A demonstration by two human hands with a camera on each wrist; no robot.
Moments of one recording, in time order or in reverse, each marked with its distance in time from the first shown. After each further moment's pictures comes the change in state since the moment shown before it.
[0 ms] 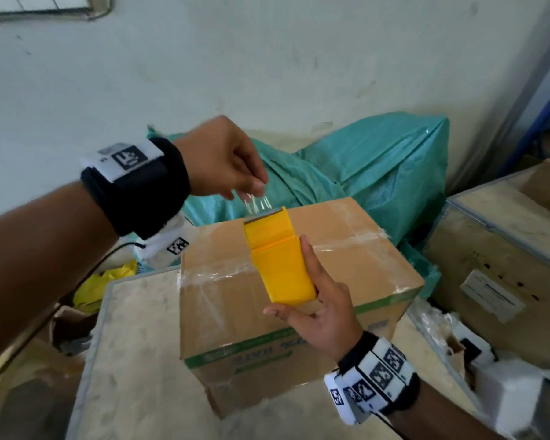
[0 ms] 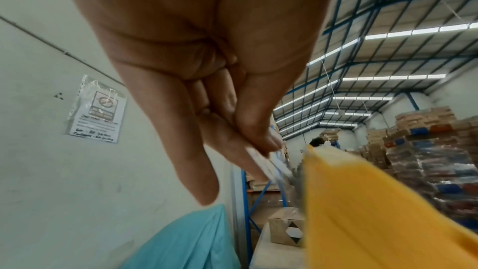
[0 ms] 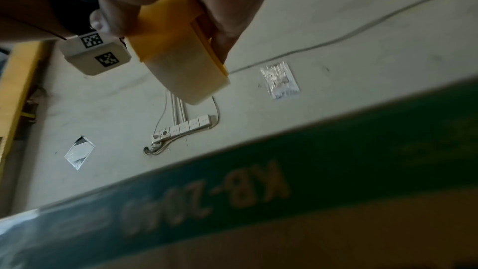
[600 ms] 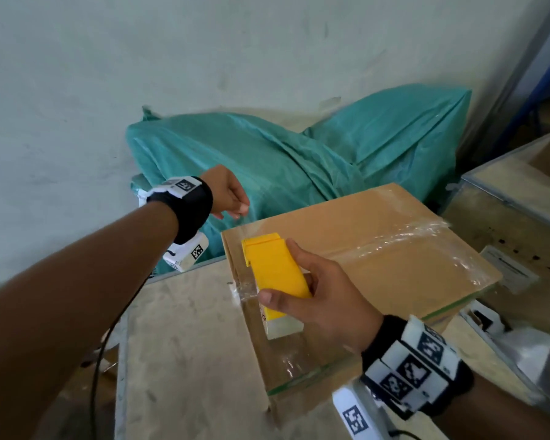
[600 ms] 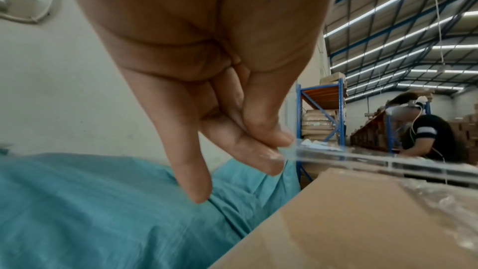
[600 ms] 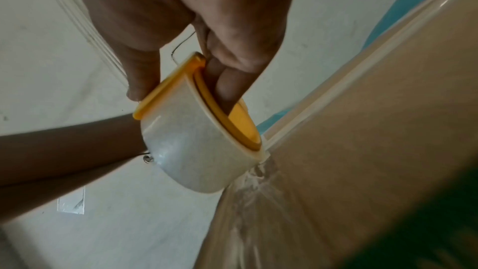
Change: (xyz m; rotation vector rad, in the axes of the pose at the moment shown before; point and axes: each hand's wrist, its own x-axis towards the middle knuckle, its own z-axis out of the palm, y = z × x) left_hand 0.083 -0.231 -0.014 0.003 -0.149 -0.250; right_hand 0.076 -0.039 0.115 0.315 -0.192 0.664
